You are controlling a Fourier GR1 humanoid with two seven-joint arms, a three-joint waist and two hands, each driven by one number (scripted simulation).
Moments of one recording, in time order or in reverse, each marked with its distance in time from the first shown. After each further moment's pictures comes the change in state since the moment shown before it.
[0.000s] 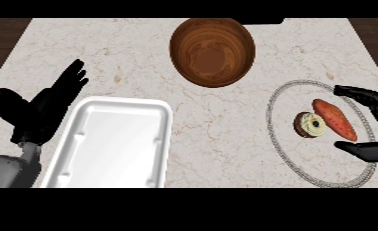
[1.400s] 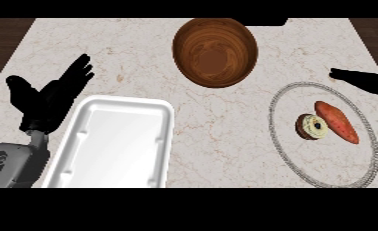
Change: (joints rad) left arm -0.066 -0.077 0.068 0.096 -0.055 -0.103 0.019; right arm -0.103 -0.295 0.122 -0.429 0.392 0.191 0.613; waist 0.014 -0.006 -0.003
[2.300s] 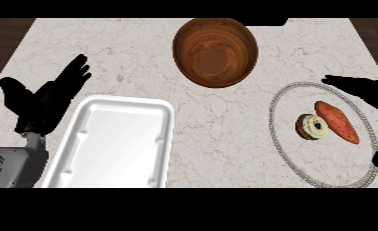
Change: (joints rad) left arm 0.024 -0.069 0.099 -0.040 -0.083 -0.075 0.044; right arm -0.034 0.125 -0.002 0.072 0.291 0.123 0.023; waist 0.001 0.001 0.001
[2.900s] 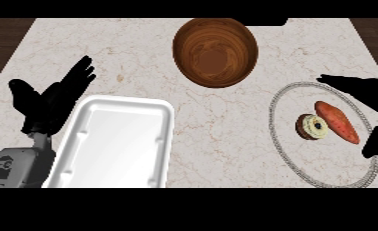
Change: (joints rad) left arm 0.002 -0.067 0.040 0.003 -0.067 -0.040 0.008; right arm -0.038 0.090 -0.023 0.132 0.165 -0.006 -0.089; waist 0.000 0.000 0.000
